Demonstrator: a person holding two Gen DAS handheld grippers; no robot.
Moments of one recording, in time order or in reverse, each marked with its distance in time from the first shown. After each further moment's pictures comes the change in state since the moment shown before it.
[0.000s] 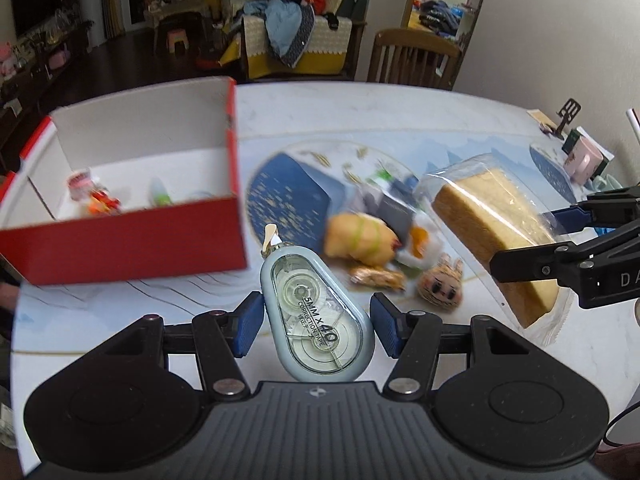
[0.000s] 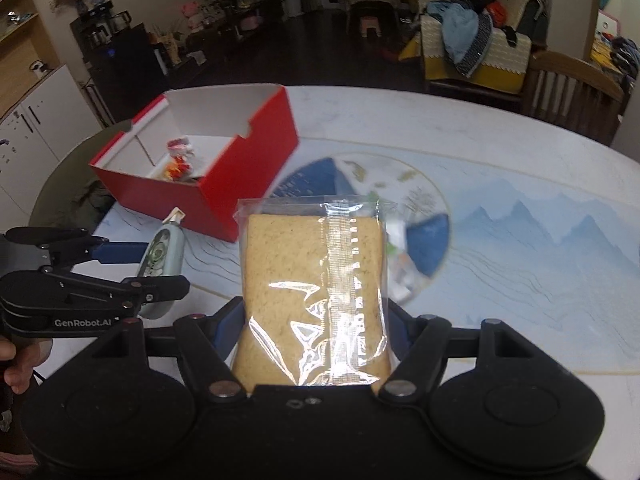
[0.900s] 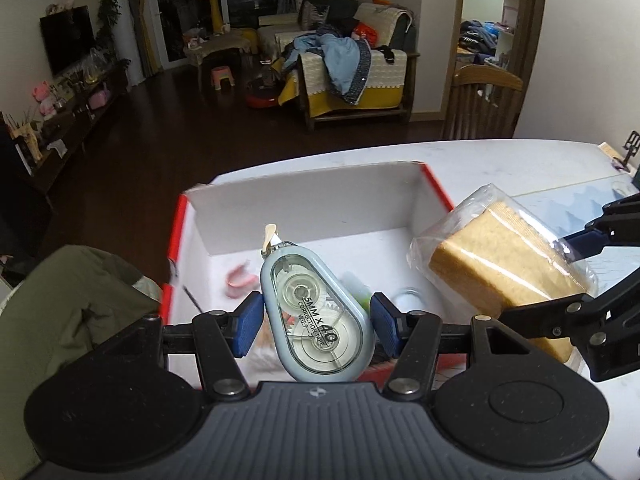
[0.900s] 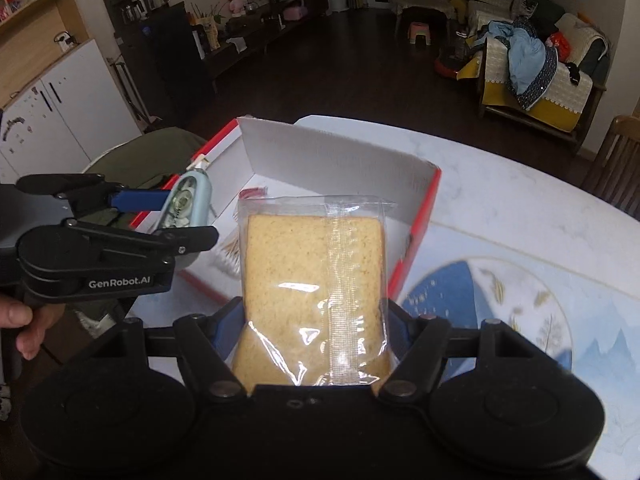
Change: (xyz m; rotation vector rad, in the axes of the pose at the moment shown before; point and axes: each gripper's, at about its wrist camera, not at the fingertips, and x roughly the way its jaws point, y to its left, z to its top) left arm -0.003 0.178 0.082 0.048 -0.082 0.148; right arm 0.104 0.142 0.131 -0.137 0.026 0.043
